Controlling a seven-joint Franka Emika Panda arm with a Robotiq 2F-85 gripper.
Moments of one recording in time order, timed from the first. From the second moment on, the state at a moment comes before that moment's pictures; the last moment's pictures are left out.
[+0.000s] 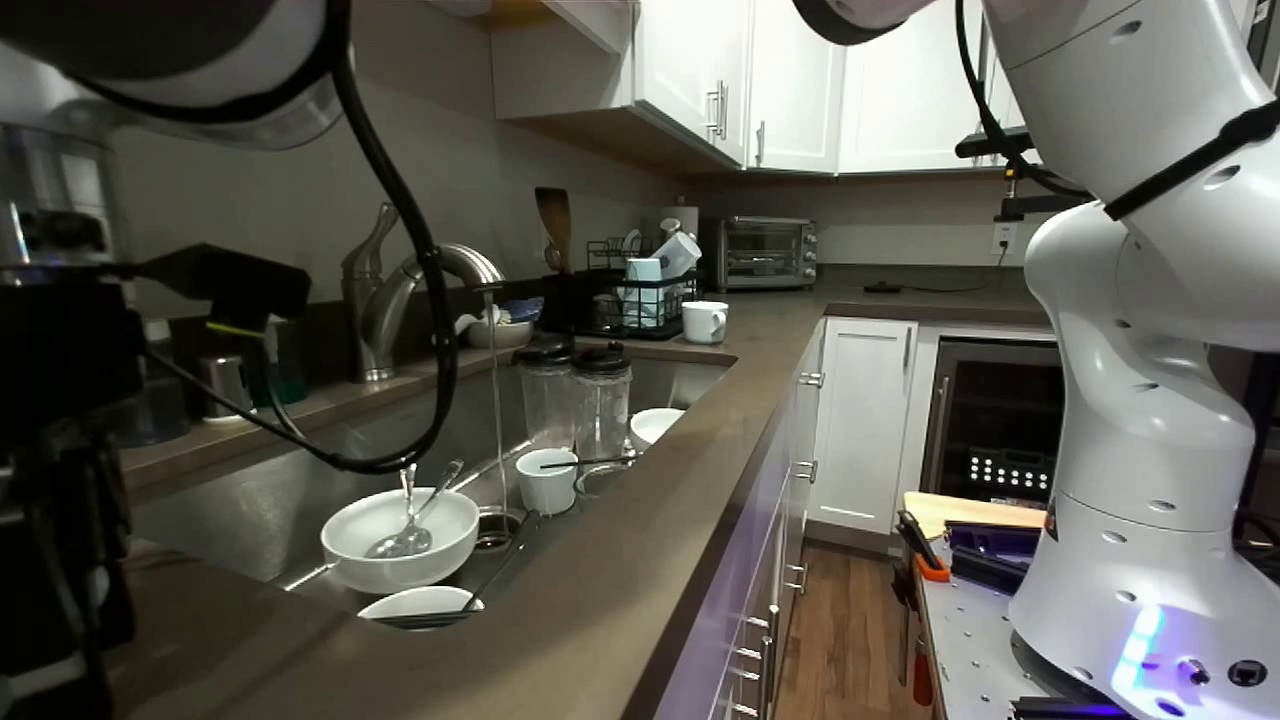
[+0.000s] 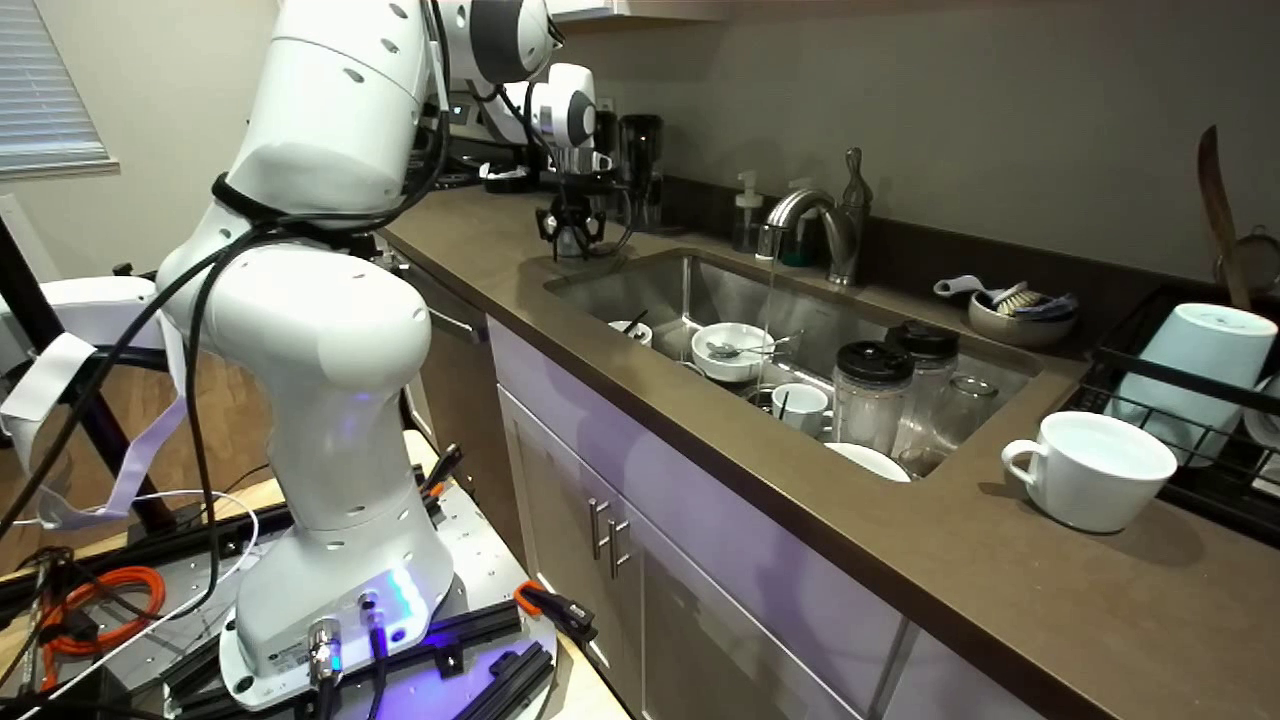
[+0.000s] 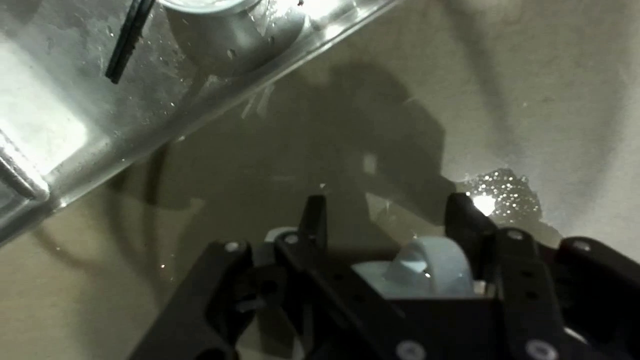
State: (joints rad) arm 0.40 0.56 0.33 -1.55 -0.13 2.05 -0.27
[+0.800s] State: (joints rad) arm 0.42 0.57 0.31 -1.49 -0.15 2.04 -0.27
